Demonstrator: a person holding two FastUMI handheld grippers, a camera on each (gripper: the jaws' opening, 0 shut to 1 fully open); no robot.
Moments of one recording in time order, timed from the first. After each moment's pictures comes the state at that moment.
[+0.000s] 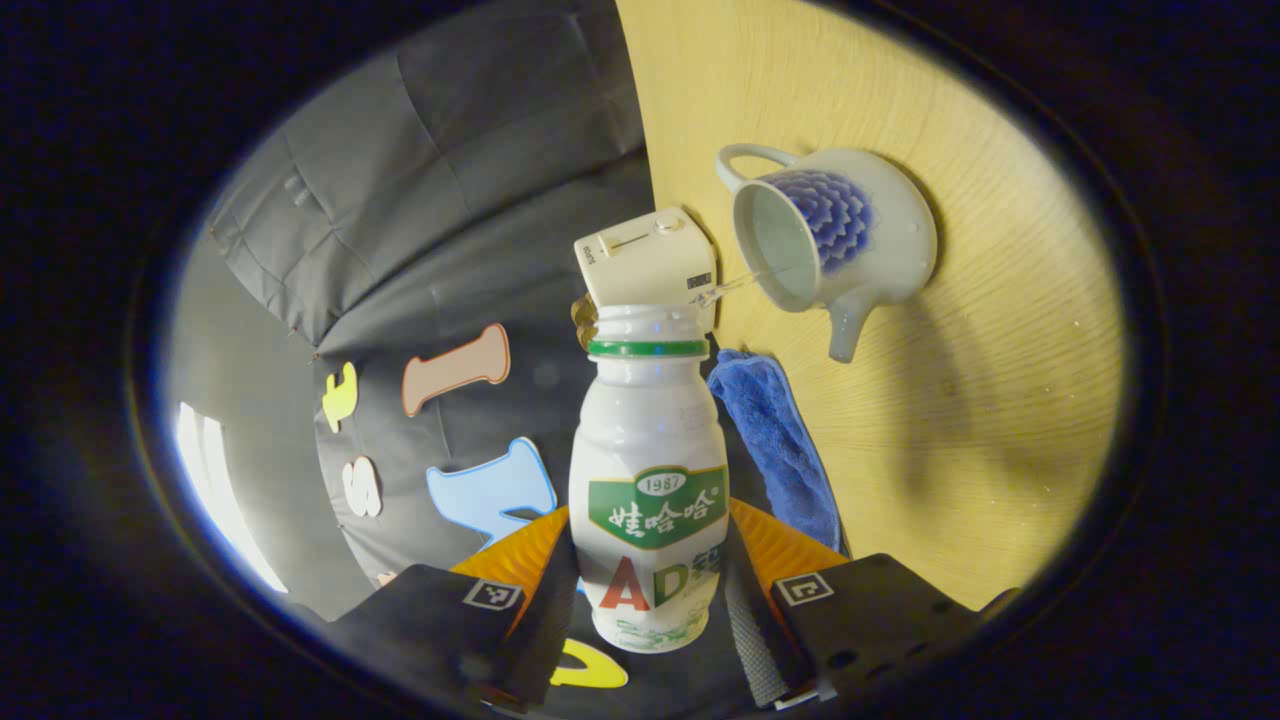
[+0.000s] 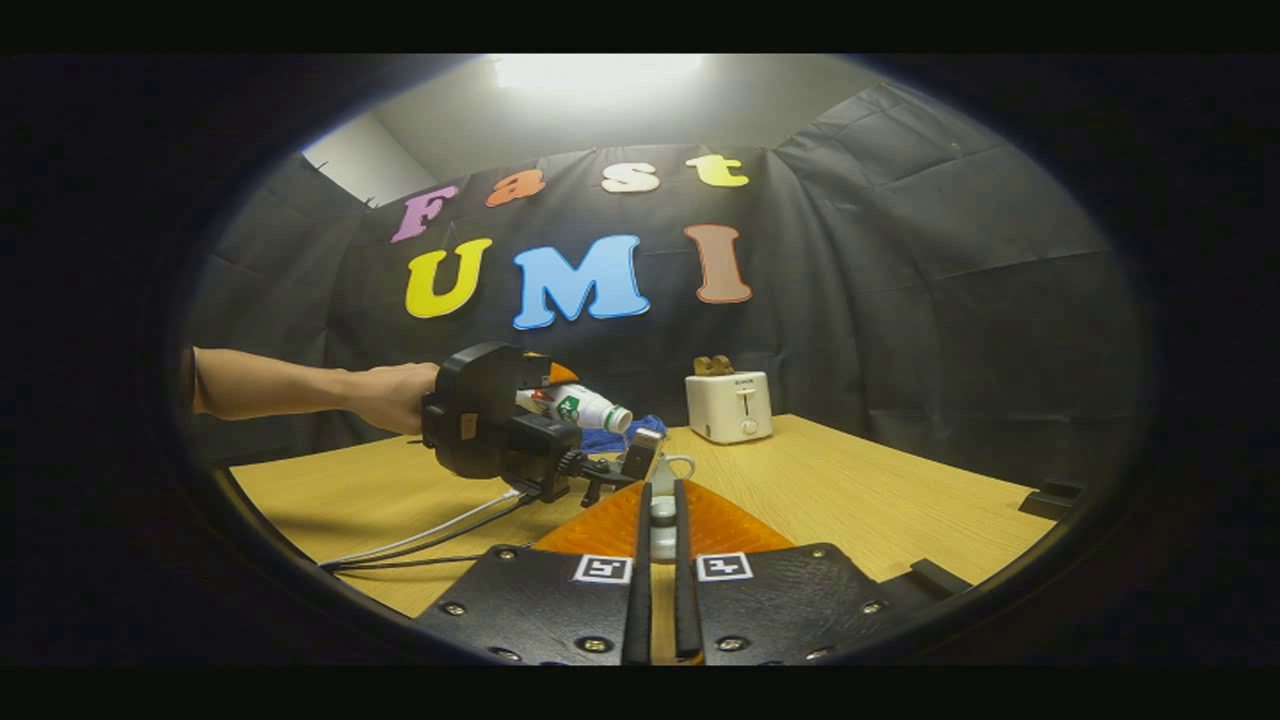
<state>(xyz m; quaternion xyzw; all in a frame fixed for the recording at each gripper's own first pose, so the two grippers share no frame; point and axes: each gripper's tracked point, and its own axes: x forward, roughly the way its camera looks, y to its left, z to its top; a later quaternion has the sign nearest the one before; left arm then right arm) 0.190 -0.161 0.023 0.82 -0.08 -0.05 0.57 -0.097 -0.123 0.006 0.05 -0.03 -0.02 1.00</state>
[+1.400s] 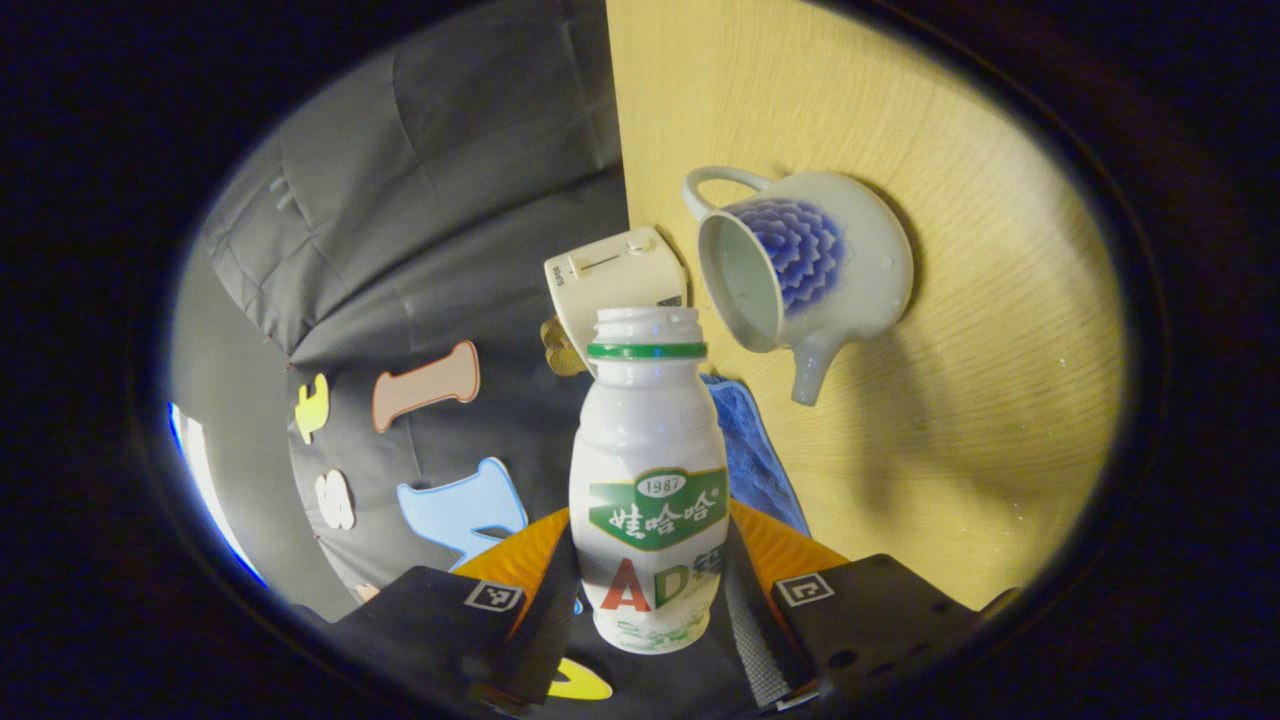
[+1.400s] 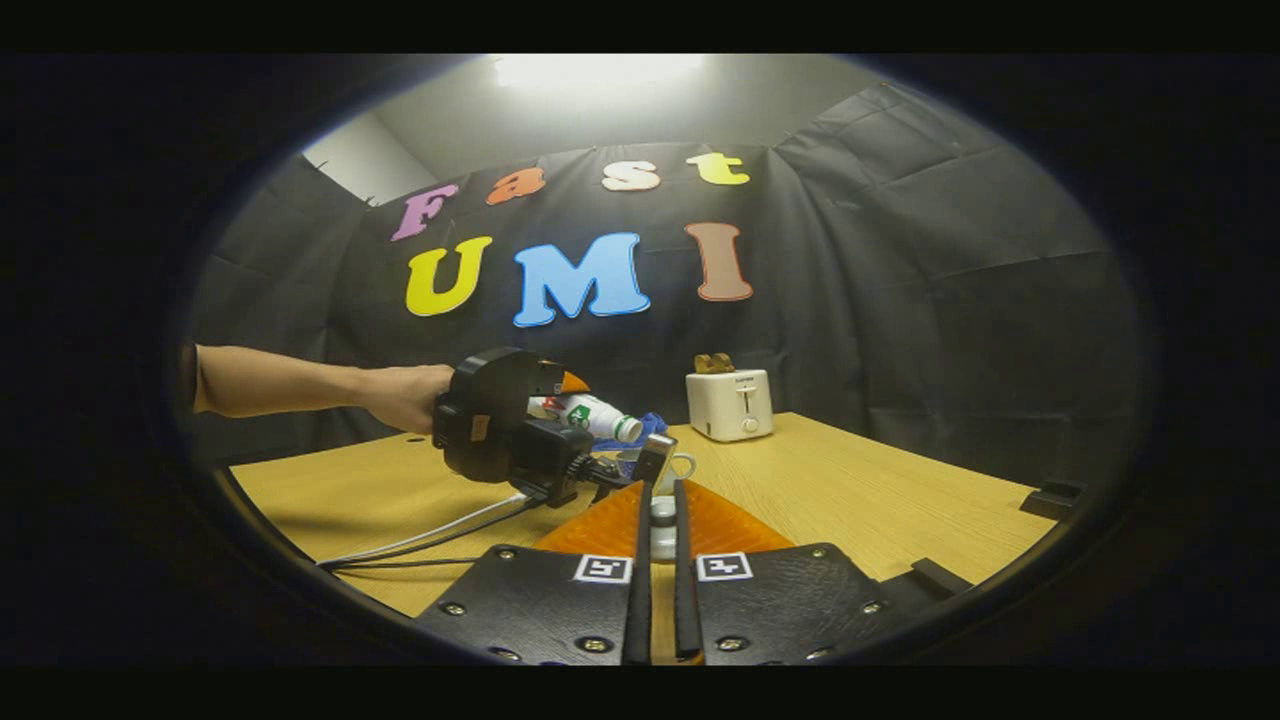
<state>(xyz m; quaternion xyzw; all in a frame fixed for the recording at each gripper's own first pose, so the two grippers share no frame) 0.196 -0.165 0.016 0.81 -0.06 -0.11 0.58 -0.095 -0.123 0.004 0.05 -0.03 -0.02 1.00</state>
